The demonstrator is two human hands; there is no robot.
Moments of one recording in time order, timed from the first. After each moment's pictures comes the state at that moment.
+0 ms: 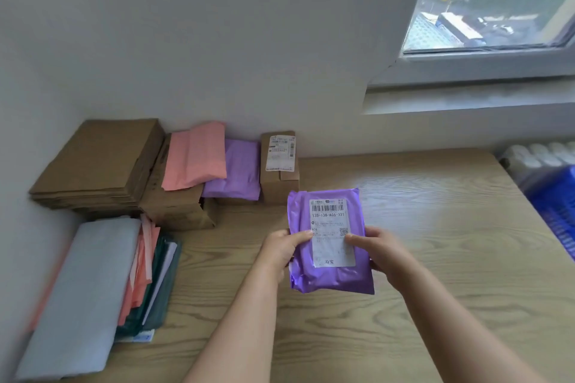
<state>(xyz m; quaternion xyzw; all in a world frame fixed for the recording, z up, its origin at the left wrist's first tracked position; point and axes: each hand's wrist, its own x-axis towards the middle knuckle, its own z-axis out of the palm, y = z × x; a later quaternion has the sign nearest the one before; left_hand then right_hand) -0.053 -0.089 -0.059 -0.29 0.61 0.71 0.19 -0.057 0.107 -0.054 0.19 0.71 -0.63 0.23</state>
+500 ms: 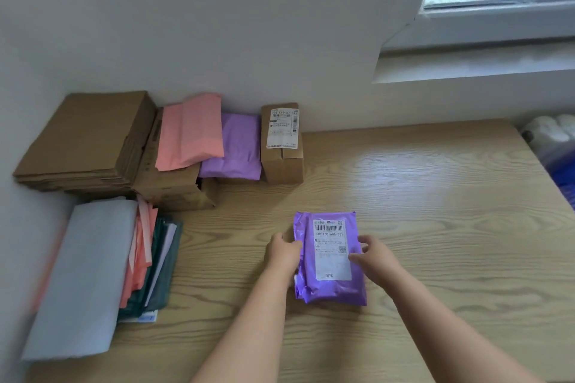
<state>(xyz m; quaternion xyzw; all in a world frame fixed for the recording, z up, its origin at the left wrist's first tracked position) -0.039 -0.089 -0.130 -0.36 0.72 0.54 0.22 -0.041 0.098 -0.127 0.19 0.84 -0.40 0.30</state>
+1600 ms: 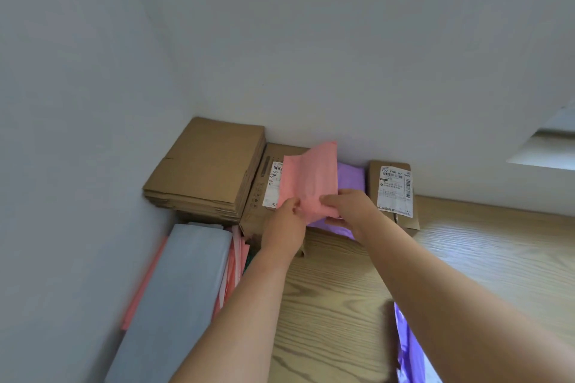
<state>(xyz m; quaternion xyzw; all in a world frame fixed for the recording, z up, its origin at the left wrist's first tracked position) -0.128 -0.303 -0.031 -0.25 0.85 0.46 0.06 -0.199 -0.180 -0.019 0.14 0.72 -0.61 0.29</state>
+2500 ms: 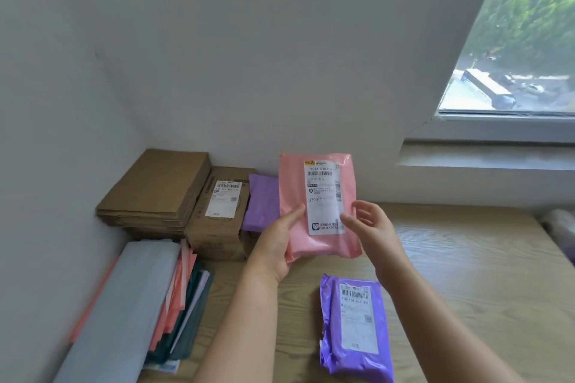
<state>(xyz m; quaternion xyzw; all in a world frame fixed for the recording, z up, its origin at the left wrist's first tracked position) -0.068 -0.154 0.049 -0.22 0.50 0.83 0.10 -0.094 0.014 0.034 0.07 0.72 -0.68 0.07</state>
